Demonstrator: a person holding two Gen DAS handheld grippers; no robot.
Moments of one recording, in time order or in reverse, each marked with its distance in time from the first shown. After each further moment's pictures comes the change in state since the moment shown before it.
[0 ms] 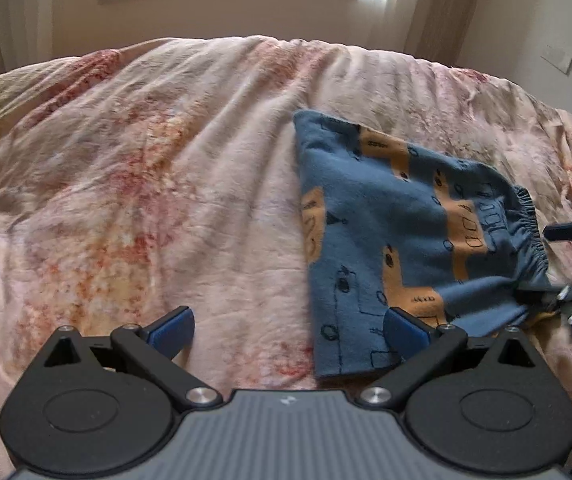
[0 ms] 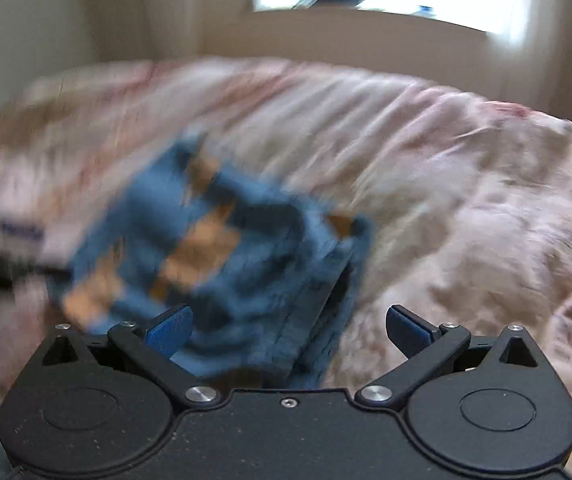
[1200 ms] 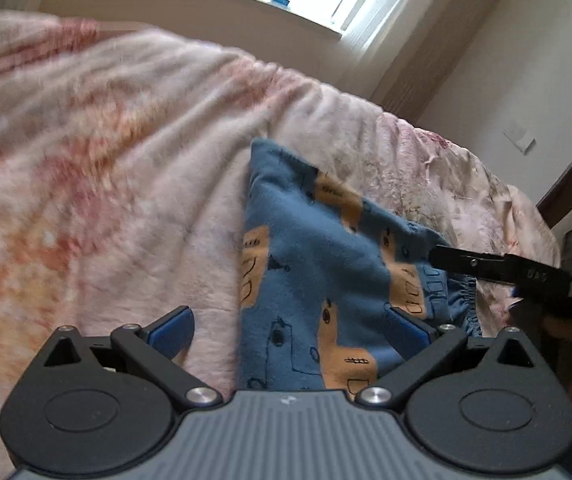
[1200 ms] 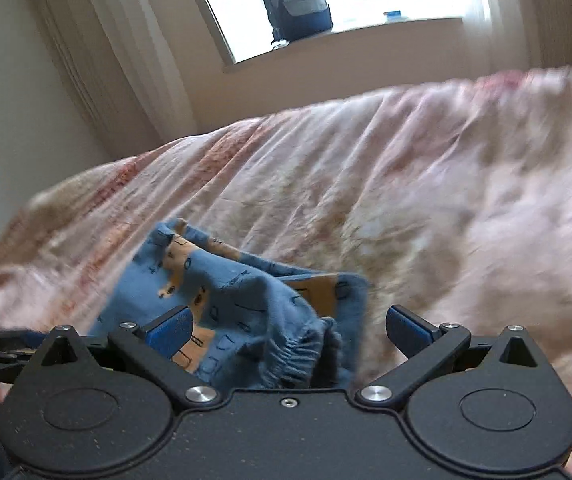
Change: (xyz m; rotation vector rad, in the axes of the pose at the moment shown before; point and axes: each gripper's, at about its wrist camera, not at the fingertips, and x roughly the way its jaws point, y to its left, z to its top) left arm 0.022 0.014 0.008 -0.205 -0.088 -0.267; right arm 0.039 -0.067 0.019 0.416 -0.233 0.243
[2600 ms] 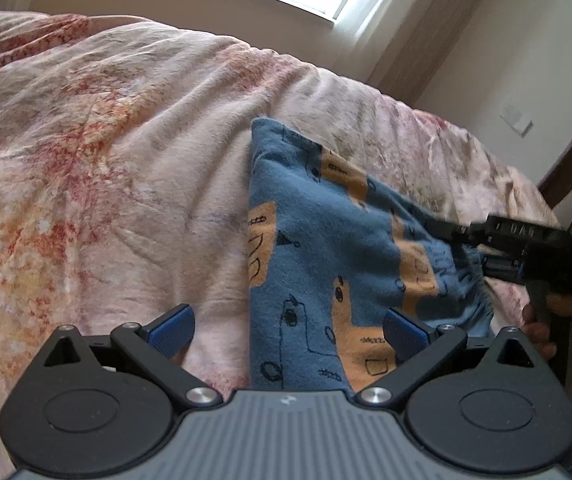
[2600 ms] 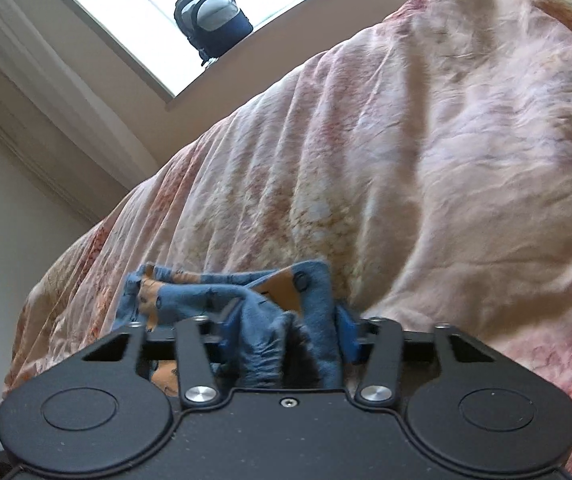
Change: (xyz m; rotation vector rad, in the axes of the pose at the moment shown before) left arm 0.003 -0.002 -0.007 0.035 0.011 0.008; right arm -0.002 -0.020 -0.011 0.285 -0.045 -0.037
